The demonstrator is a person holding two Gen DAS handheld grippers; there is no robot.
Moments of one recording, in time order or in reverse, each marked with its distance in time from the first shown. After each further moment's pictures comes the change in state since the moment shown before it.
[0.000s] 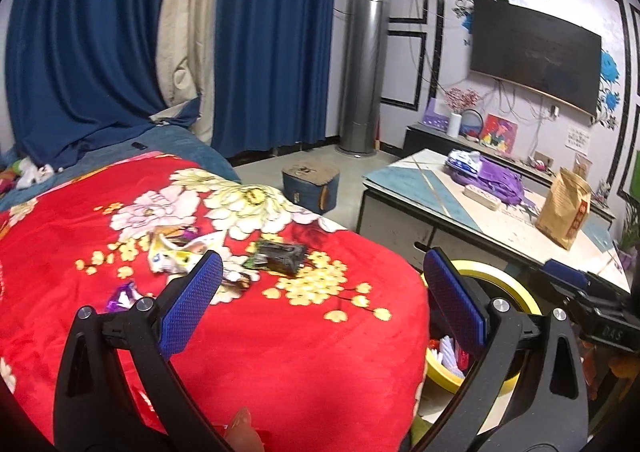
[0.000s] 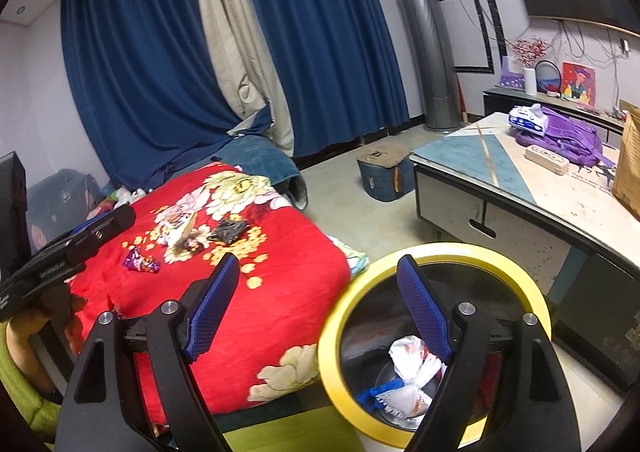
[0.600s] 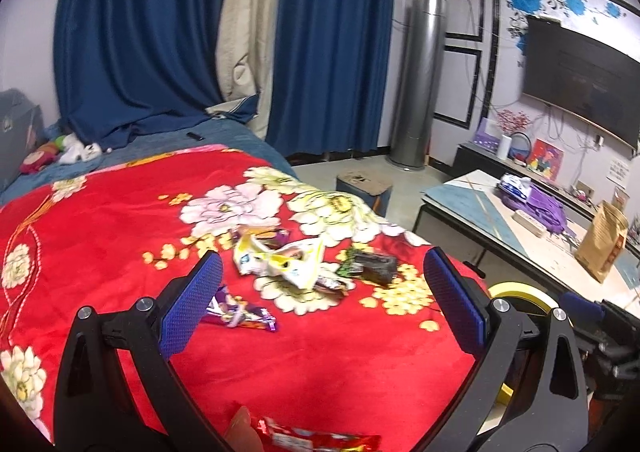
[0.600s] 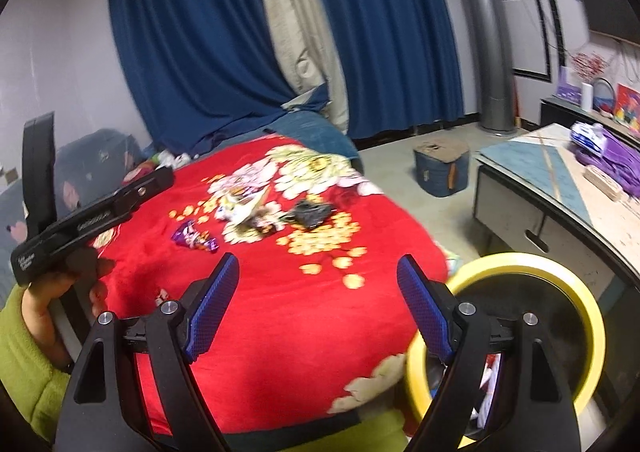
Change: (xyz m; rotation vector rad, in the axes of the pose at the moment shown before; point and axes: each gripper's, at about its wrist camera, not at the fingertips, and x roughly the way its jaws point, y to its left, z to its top) left arm -0.011 0.079 0.003 -0.107 -0.015 0.160; right arm 0.041 0.086 0.003 -0.134 0.084 0.160
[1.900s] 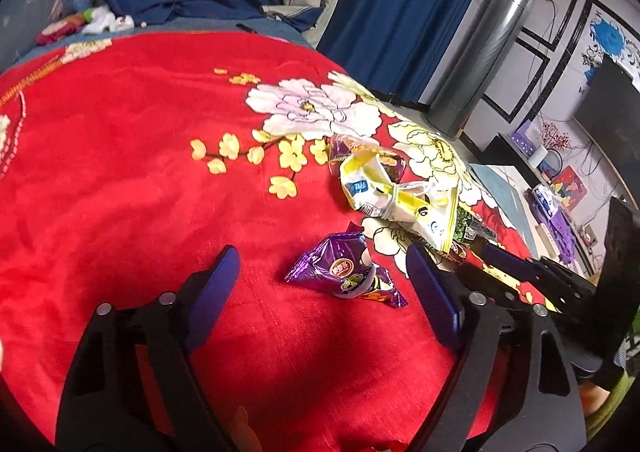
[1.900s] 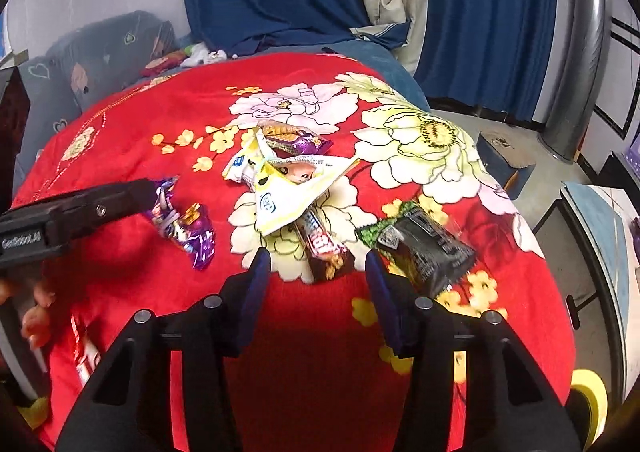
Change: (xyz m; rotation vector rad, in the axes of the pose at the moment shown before) left arm 0.075 0.117 -0.038 -0.309 0.281 0.004; right arm 0.206 0.077 0.031 -0.319 0.283 0.059
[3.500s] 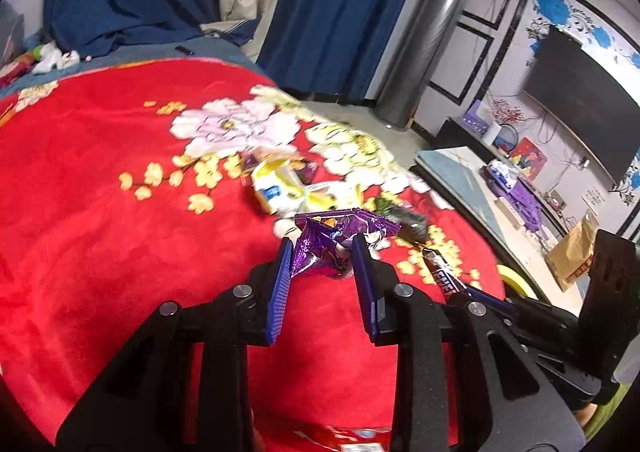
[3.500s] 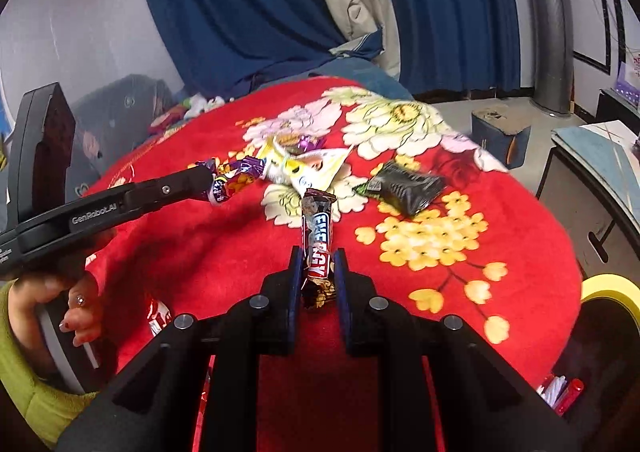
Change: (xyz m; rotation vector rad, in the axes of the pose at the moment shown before) left arm -0.026 -0.054 -0.005 0.161 -0.038 -0.148; right arm -0.077 -0.009 -0.054 0.229 -0.125 0.086
